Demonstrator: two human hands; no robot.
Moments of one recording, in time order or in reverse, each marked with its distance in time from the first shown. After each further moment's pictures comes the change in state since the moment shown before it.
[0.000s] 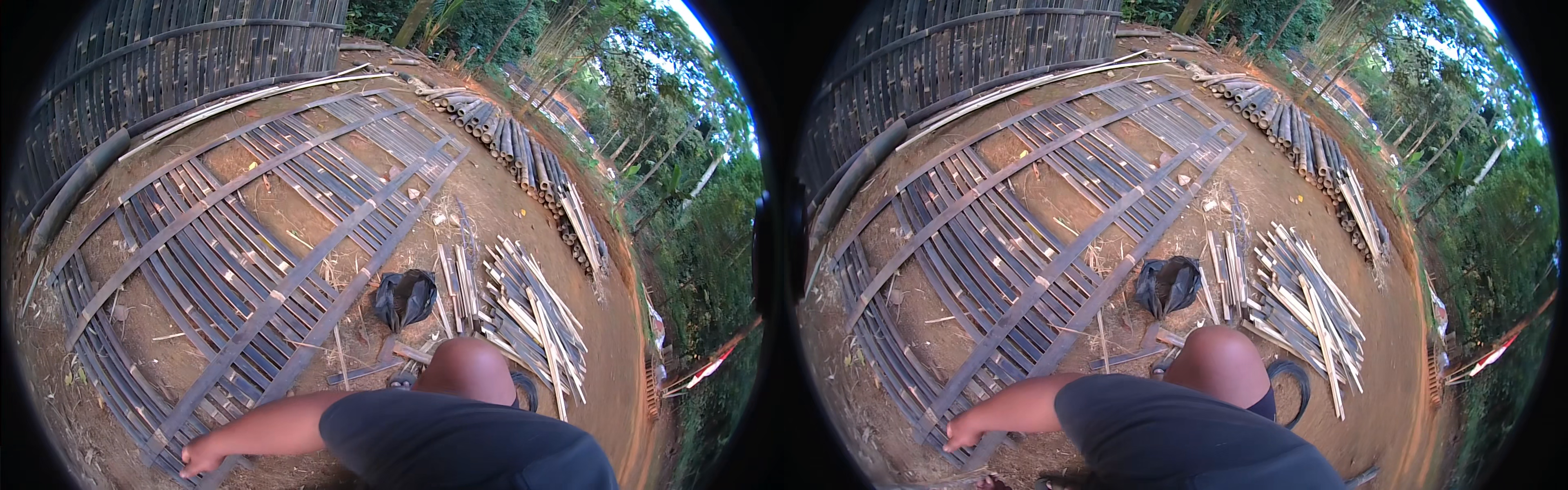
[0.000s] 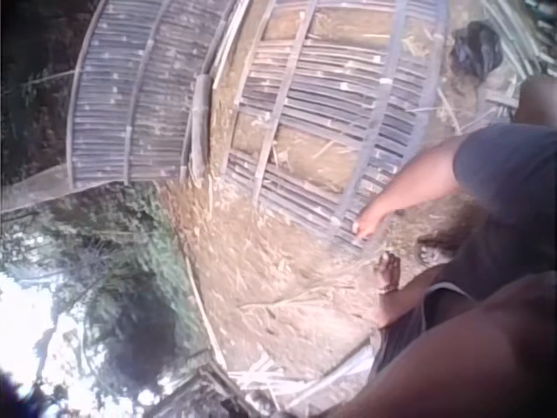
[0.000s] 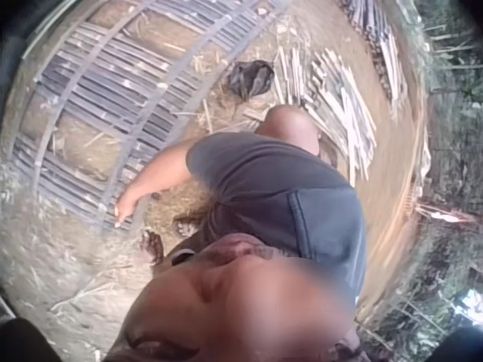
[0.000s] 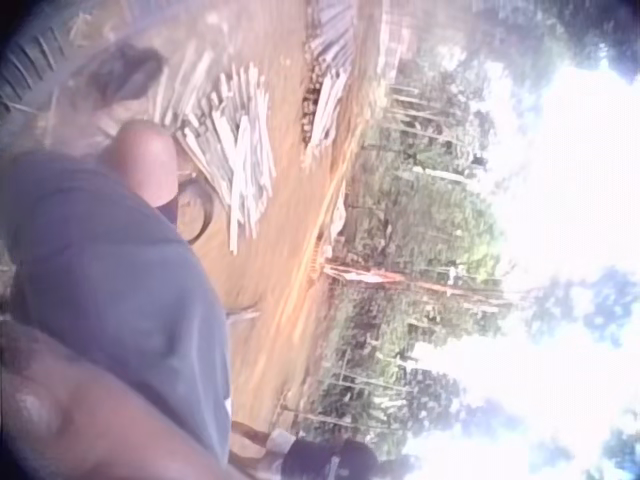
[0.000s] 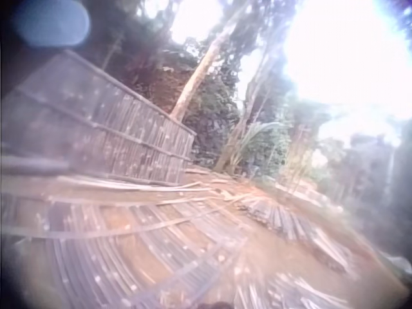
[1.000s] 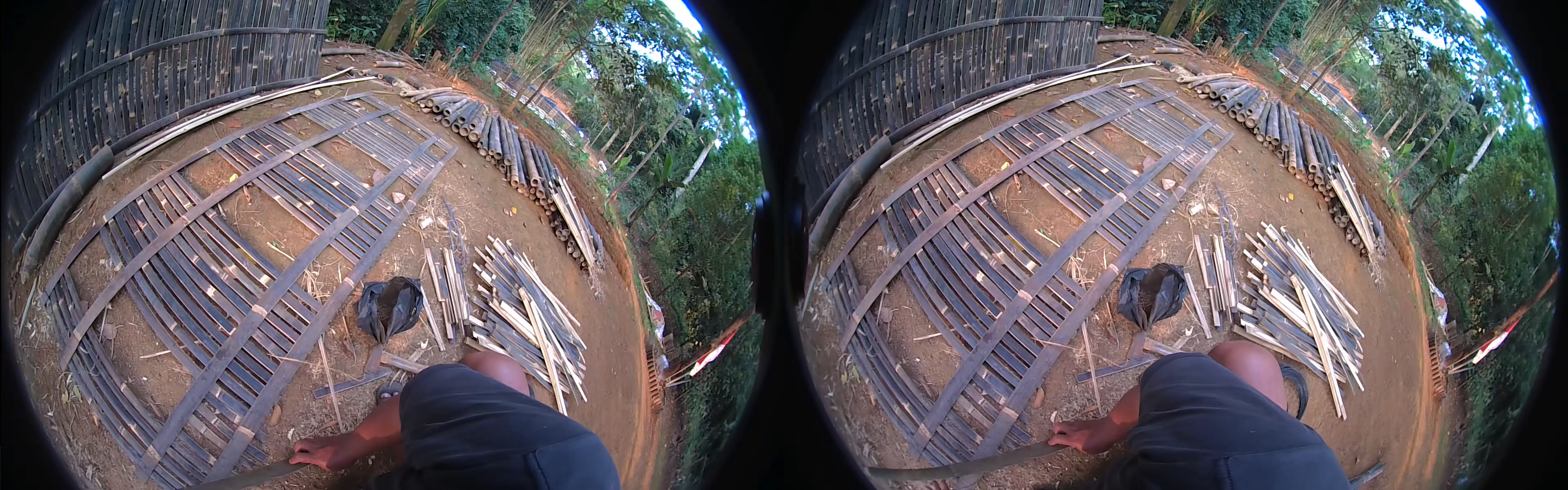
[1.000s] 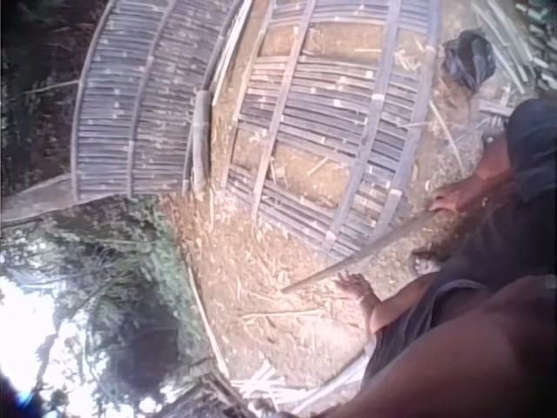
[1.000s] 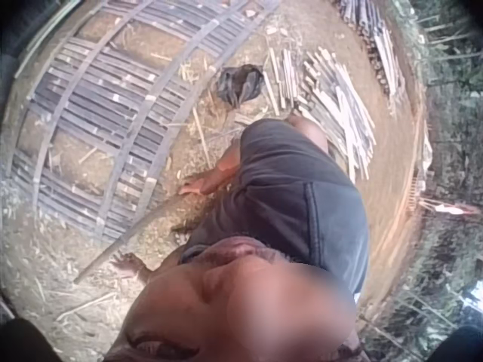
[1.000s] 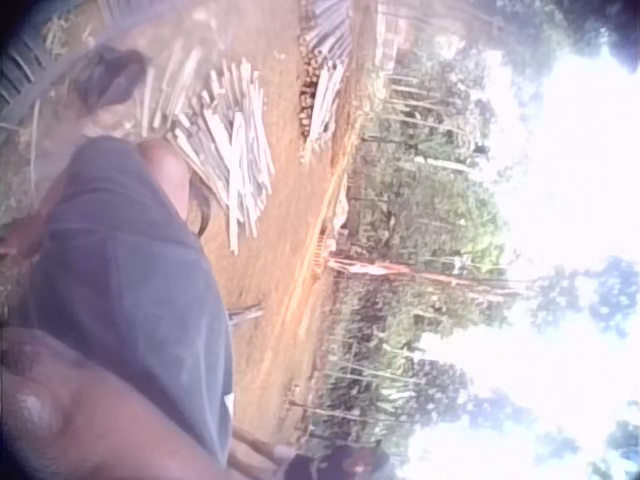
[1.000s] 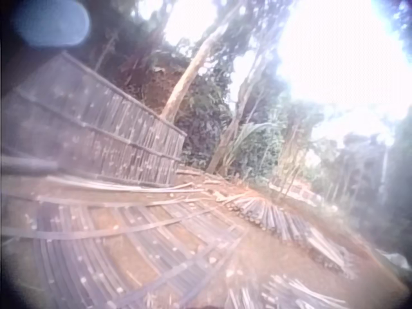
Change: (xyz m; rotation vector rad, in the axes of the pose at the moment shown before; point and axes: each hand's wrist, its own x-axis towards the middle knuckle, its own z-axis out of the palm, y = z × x) left_hand 0.029 0.035 0.008 -0.100 0.581 0.563; right_hand -0.244 0.218 0.099 -0.200 0.353 -0.276
